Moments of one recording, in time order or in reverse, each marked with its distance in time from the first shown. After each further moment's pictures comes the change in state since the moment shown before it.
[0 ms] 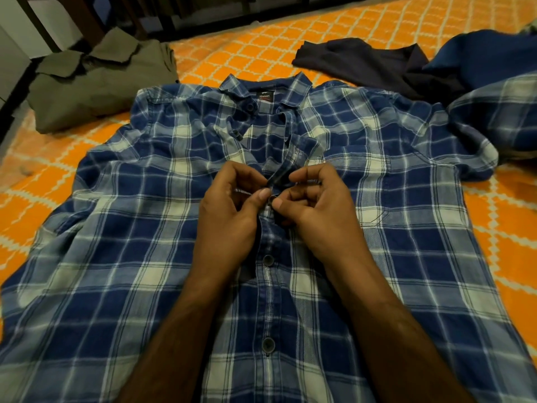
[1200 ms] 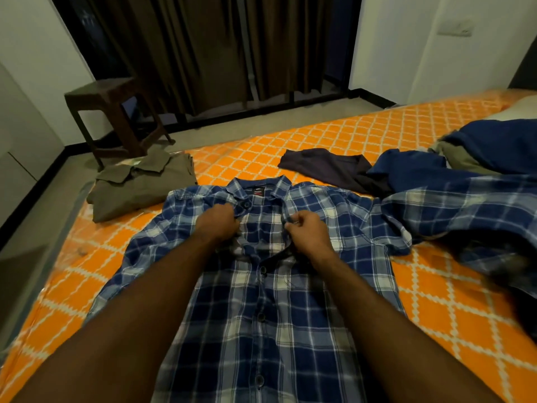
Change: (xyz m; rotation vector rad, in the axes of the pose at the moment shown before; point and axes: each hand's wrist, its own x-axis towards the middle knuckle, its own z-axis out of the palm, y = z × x) left_hand 0.161 -0.003 -0.027 1.147 -0.316 -0.104; right_hand 0.092 -0.036 -0.026 -0.447 0.112 0.031
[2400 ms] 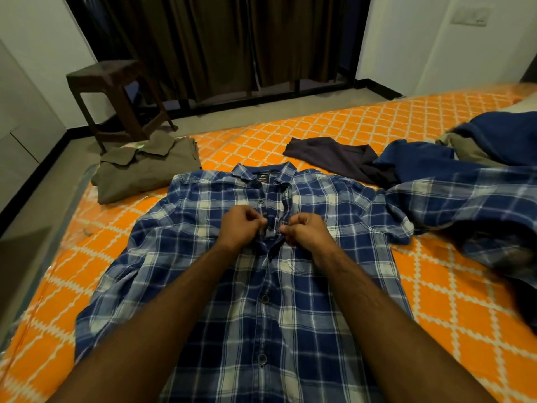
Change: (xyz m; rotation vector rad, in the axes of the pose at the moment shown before) left_hand -0.064 0.038 0.018 -0.825 0.087 -0.035; right_hand -0.014 0.013 0.008 0.387 -0.196 0.175
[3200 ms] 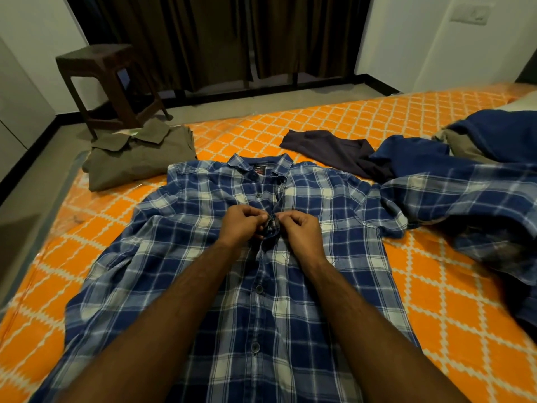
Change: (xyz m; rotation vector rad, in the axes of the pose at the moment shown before) left_hand -0.008 -0.006 0.020 -0.403 -0.026 -0.184; right_hand -0.008 0.030 0.016 0.024 0.152 -0.250
